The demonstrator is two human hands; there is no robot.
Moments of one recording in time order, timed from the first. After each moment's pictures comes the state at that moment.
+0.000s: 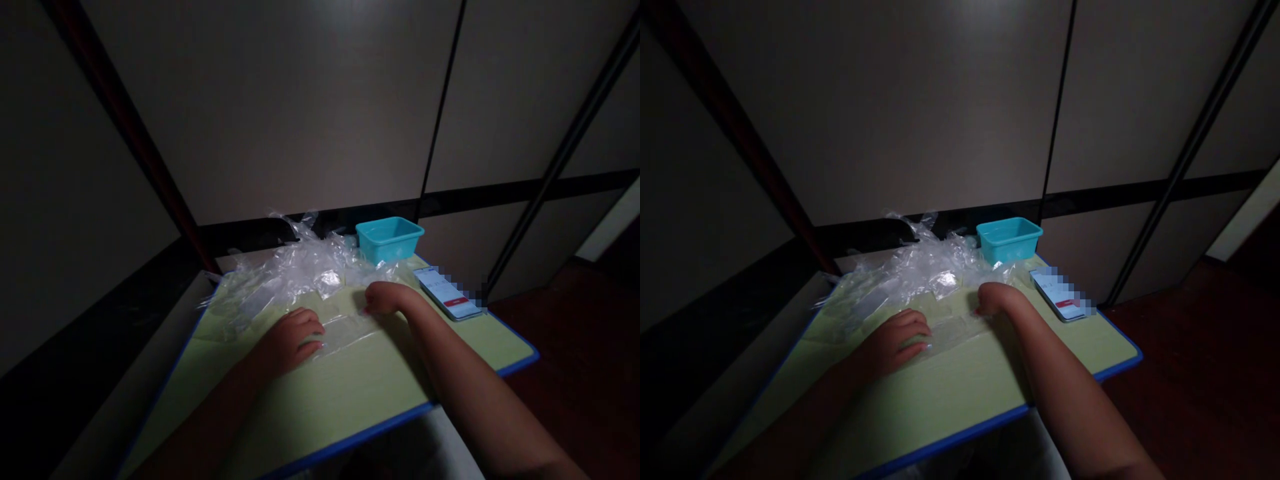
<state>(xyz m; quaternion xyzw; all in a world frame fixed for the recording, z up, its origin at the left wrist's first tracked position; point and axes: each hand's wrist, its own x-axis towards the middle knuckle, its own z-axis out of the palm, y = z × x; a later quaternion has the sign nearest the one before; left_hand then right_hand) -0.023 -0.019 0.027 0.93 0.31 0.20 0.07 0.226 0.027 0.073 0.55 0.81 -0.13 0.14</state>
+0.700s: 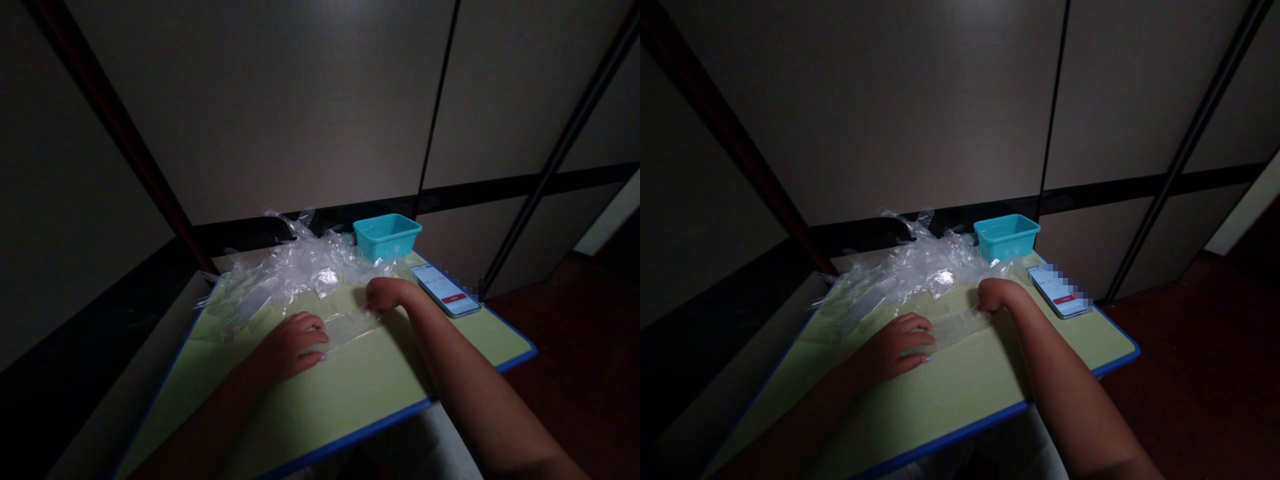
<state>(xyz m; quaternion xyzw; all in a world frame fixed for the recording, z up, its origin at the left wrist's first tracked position) -0.017 -0.024 0.028 0.94 0.29 0.15 0.09 0.234 0.028 0.077 0.54 0.81 -0.17 0.12</state>
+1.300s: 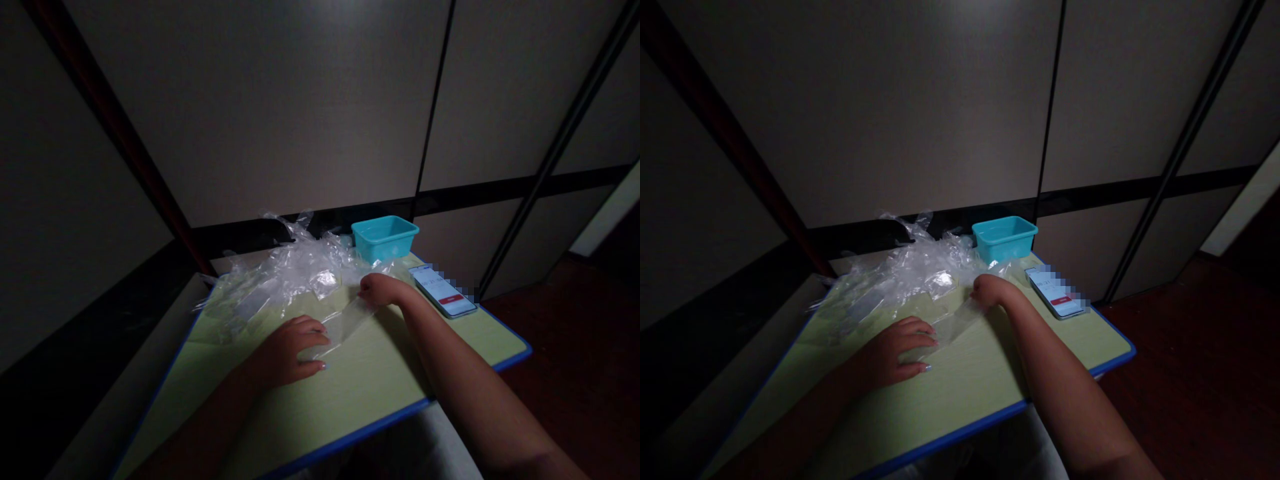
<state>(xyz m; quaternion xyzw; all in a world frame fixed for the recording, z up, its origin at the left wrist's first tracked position) -0.018 -0.027 0.027 0.94 0.28 0.17 0.12 0.235 0.041 0.065 0.59 0.78 -0.19 0.00</state>
